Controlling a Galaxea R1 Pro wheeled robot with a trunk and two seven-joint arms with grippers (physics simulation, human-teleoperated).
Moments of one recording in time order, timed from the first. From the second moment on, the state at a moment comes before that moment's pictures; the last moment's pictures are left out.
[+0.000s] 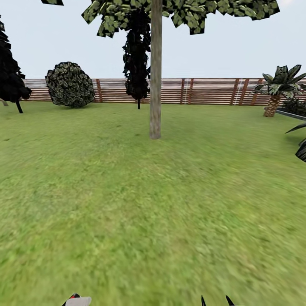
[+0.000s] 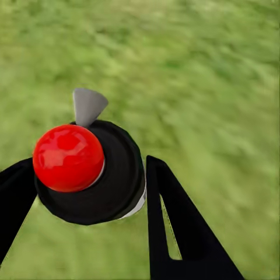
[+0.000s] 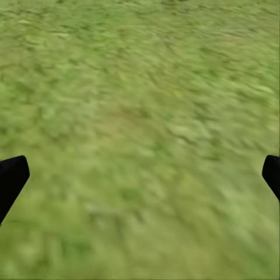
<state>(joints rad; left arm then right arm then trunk) -0.23 0.09 0.03 -0.31 0.02 -0.46 0.02 -0.06 -0.02 0.00 -0.53 0.00 -0.68 0.00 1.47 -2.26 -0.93</state>
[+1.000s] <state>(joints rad) -0.23 0.09 0.03 -0.31 0.02 -0.46 0.02 -0.06 -0.02 0.00 -0.53 0.00 -0.68 0.00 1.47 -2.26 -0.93</state>
